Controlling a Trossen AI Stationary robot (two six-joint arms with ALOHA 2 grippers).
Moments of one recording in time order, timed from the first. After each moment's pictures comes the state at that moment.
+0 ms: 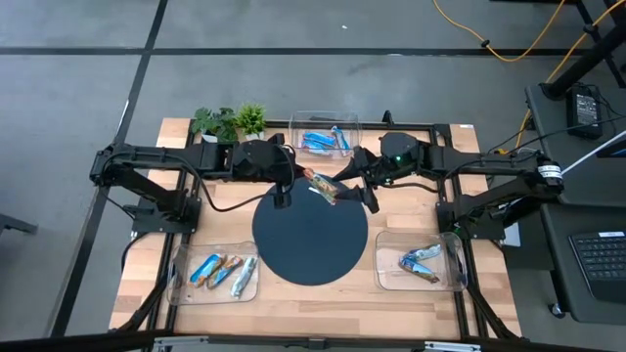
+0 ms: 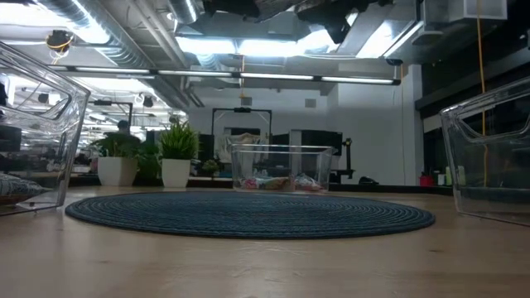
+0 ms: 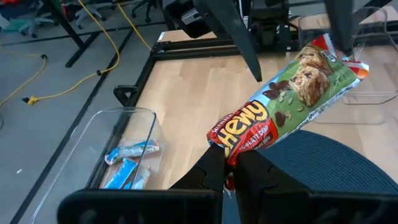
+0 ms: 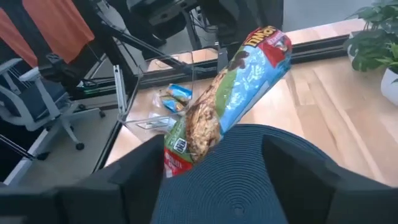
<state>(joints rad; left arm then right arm) 0.02 1.34 1.29 -0.47 -0.24 0.07 -0.11 1.28 1.08 -0.18 -0.32 0.17</state>
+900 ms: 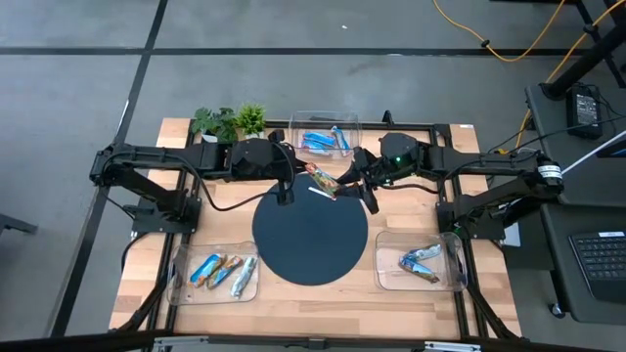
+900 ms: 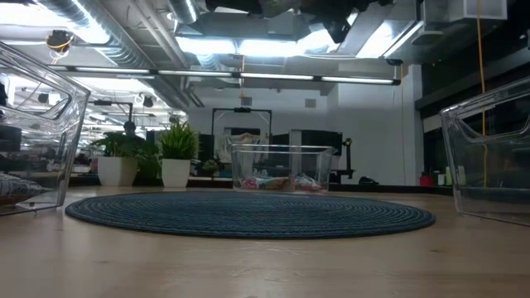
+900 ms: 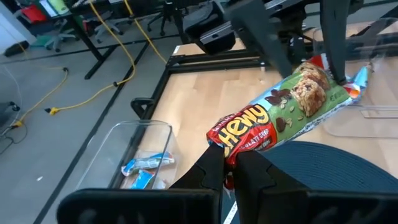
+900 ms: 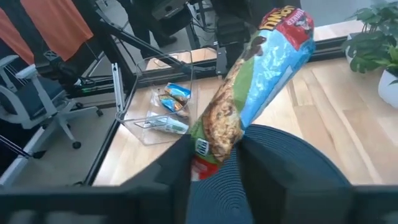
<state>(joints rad) 0.02 1.34 1.29 -0.41 -0.30 0.11 -0.11 1.28 1.08 -0.18 -0.31 0.16</state>
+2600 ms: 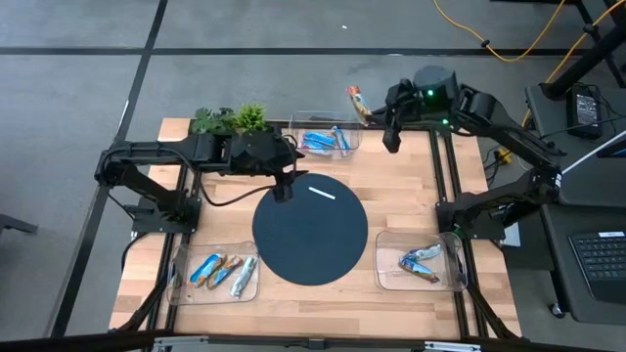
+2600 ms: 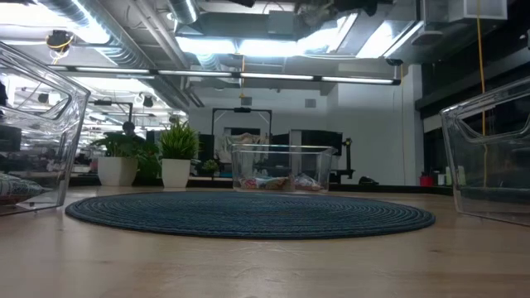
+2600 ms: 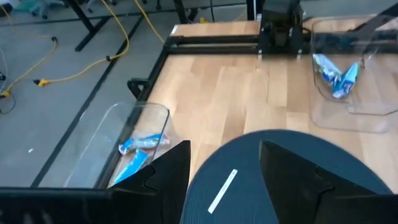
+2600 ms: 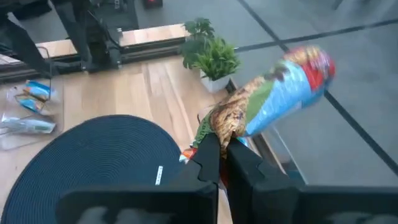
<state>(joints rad) 0.02 1.38 1.49 -0.68 -0.29 0.01 -0.46 1.30 1.62 -0.85 -0.10 -0.11</state>
